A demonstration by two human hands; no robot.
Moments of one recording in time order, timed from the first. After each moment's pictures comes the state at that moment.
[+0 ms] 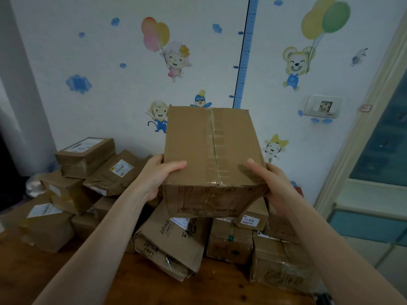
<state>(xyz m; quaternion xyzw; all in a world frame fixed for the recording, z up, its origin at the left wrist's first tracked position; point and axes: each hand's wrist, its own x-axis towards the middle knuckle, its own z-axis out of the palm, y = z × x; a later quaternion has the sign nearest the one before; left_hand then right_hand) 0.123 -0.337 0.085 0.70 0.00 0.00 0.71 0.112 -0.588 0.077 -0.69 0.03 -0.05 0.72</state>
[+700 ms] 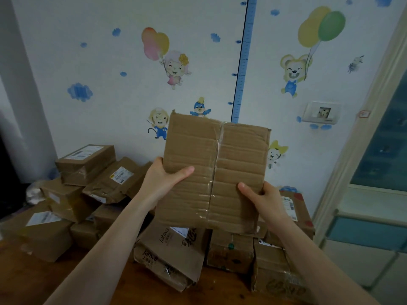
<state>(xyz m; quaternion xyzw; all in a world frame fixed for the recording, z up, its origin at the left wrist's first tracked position) 0.125 -0.342 0.080 0.76 -0.04 0.14 0.63 0.109 -0.583 0.045 -0.75 0.02 -0.13 0.65</state>
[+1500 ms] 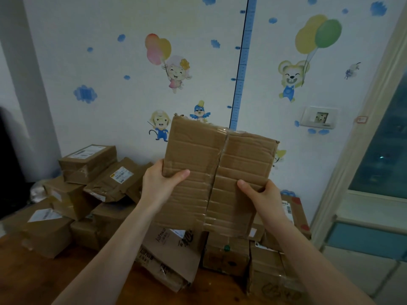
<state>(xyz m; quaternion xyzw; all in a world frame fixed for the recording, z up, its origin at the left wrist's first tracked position) 0.111 -0.359 0.071 0.76 -0.04 0.23 0.61 0.105 -0.590 0.052 -0.73 0.02 -0.17 0.66</state>
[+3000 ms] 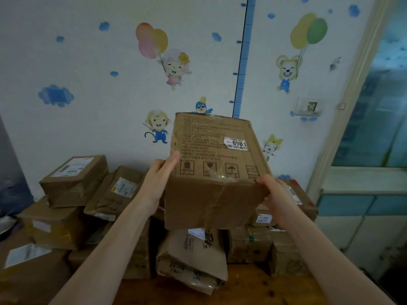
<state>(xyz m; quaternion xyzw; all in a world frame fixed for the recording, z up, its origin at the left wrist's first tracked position) 0.168 -0.236 0.071 0.70 -0.12 0.00 0.70 0.092 -0.472 0.066 -0.63 0.20 -0.16 0.74</state>
